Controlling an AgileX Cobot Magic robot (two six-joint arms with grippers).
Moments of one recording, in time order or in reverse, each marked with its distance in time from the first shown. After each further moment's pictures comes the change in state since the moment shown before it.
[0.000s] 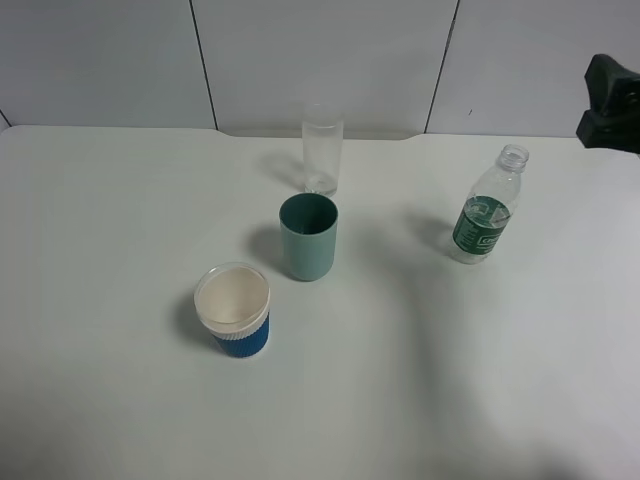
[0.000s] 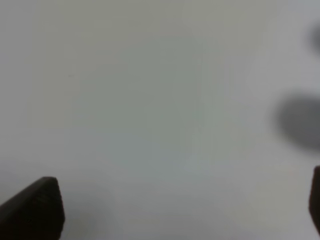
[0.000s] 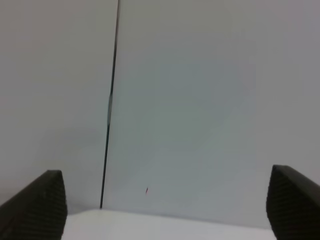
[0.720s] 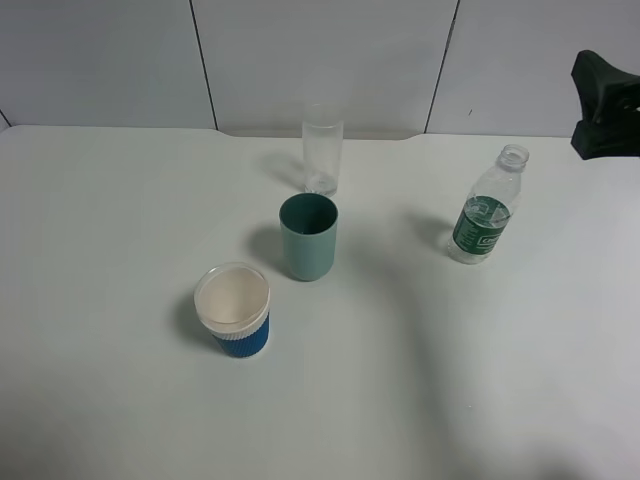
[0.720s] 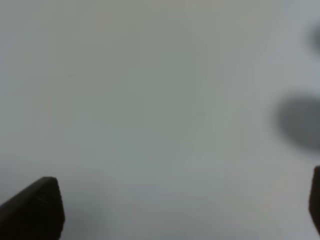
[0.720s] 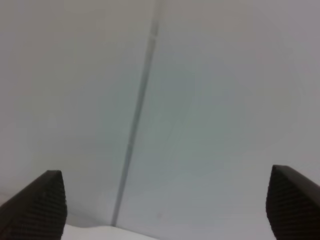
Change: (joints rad) left arm 0.000 0.000 0.000 0.000 0.000 0.000; right arm -0.008 -0.053 0.000 -0.222 0.081 0.049
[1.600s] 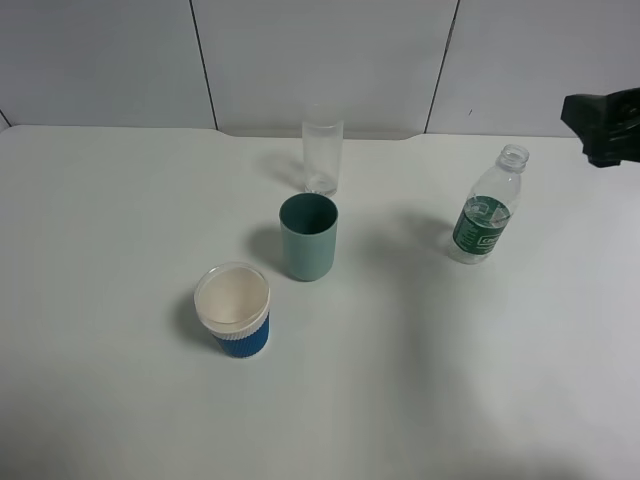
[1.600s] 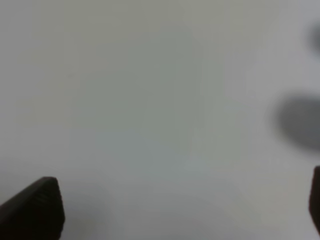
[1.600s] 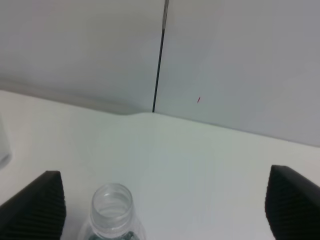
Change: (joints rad) left arm 0.000 0.000 0.000 0.000 0.000 0.000; right arm -0.189 -0.064 -0.174 -0.400 0.617 0.517
